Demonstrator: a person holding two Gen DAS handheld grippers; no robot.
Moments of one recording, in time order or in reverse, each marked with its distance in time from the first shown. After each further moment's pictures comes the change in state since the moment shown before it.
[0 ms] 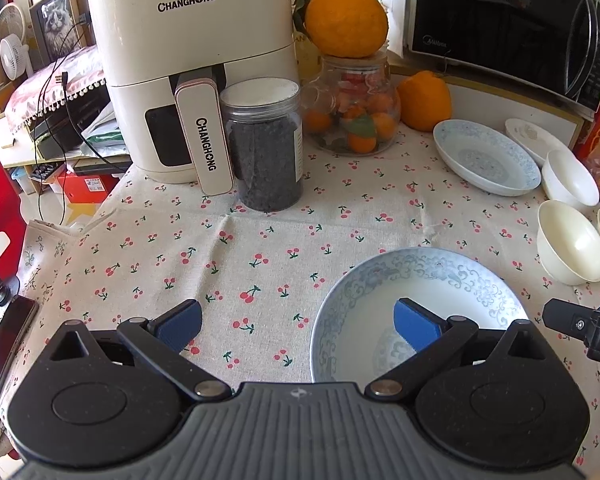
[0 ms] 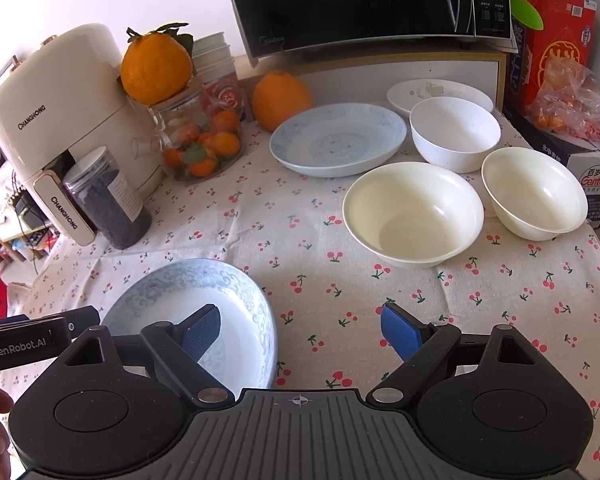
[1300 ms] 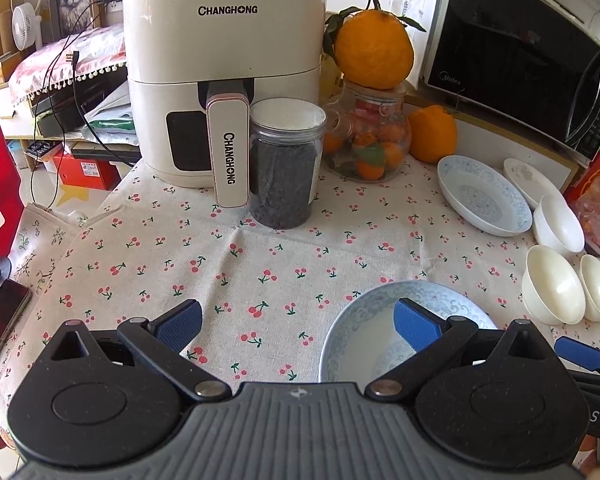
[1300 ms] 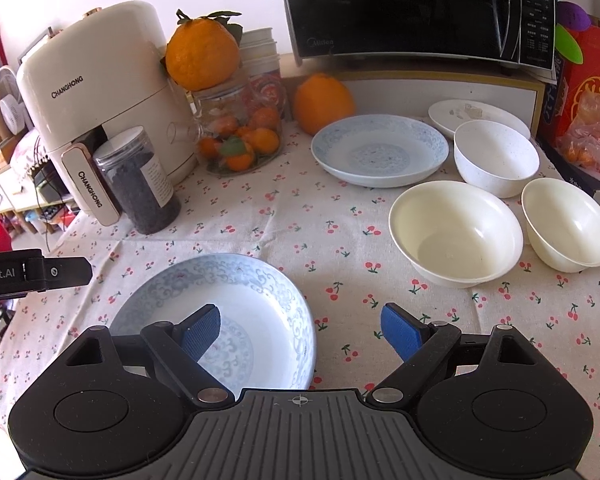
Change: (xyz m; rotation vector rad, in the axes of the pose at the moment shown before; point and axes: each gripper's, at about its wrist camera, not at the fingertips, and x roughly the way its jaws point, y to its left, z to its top) left arm -0.008 0.030 0.011 -0.112 -0.013 -0.074; right arm 0.006 0.029 -0.002 -0.124 -0.022 0.042
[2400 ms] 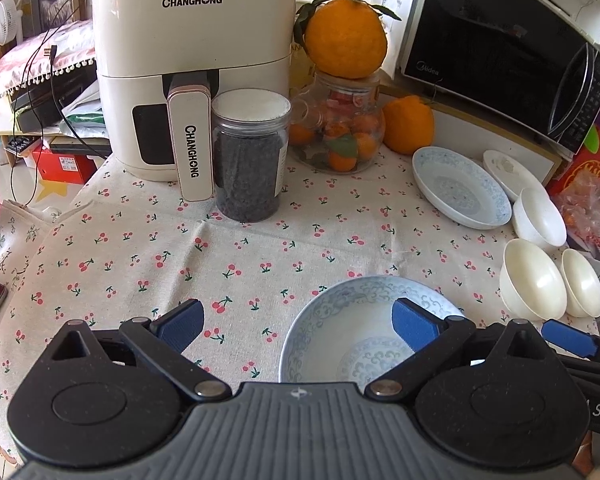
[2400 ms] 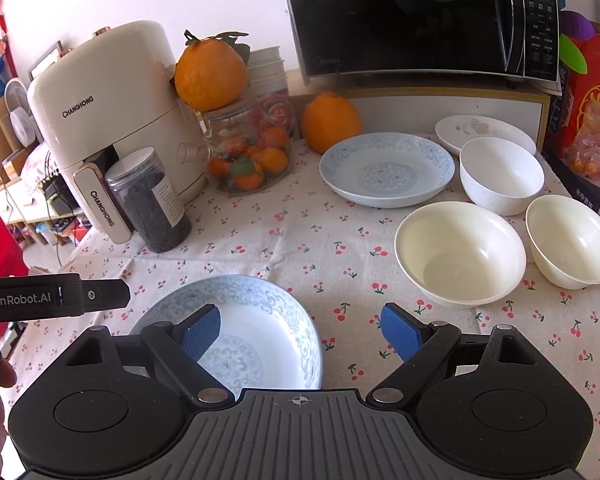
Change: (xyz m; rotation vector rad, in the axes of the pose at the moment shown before) left arm 0.004 -0.016 0.000 0.007 0.026 -0.055; right arm -0.010 -0.006 0.010 0.018 -0.043 0.033
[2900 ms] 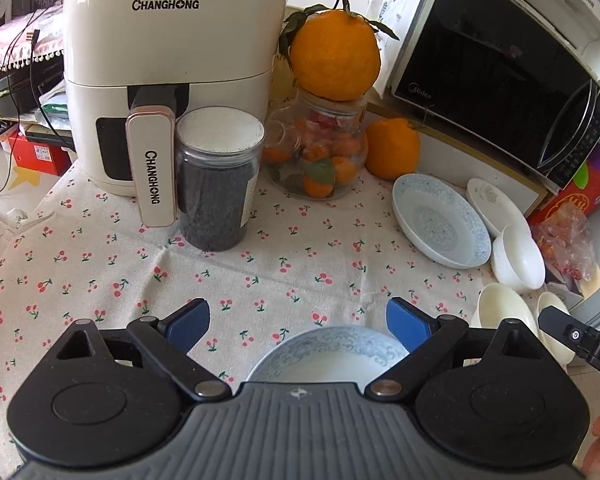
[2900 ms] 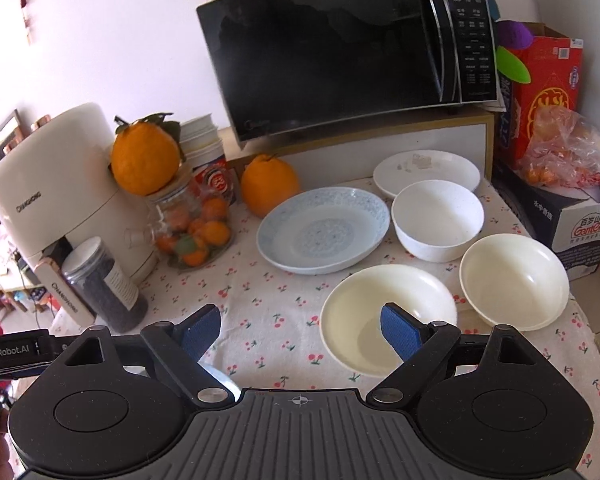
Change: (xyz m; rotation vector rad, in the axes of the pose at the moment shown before) left arm 0.023 -0.008 0.042 -0.083 0.012 -0.103; right arm -0.016 -0.062 0.045 0.171 -0.126 -0.086
